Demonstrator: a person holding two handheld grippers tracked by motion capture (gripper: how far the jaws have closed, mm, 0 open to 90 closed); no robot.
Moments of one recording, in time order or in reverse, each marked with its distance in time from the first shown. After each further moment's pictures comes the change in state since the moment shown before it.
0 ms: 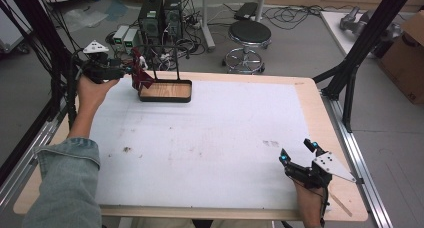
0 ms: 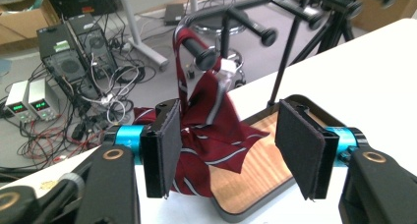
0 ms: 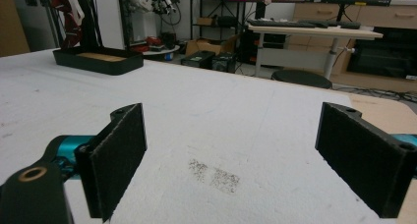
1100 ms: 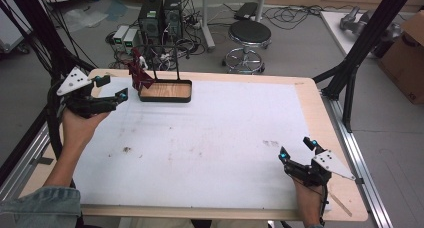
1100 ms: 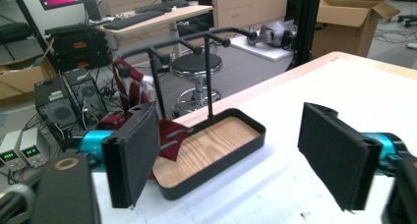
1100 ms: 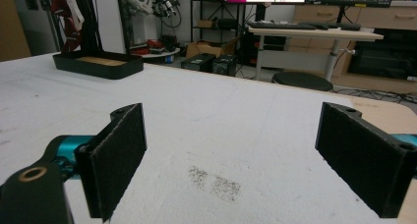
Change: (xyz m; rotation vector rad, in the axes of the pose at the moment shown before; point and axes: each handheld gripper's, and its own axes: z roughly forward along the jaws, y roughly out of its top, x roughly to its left) left arm -0.076 -0.034 -0.096 -0.205 -0.044 0.064; right arm -0.001 0.002 0.004 -0.006 0.002 0.009
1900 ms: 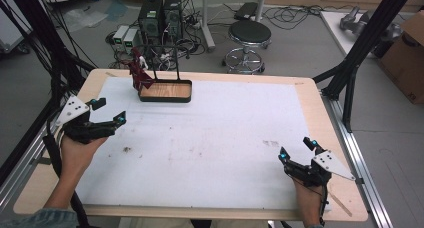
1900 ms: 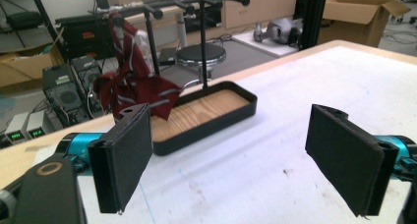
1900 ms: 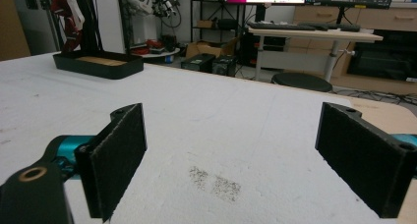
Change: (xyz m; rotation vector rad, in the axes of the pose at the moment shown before) left arm -0.028 -0.050 -0.031 0.016 0.036 -0.028; right arm 0.001 0.001 -0.001 0.001 0.003 -0.003
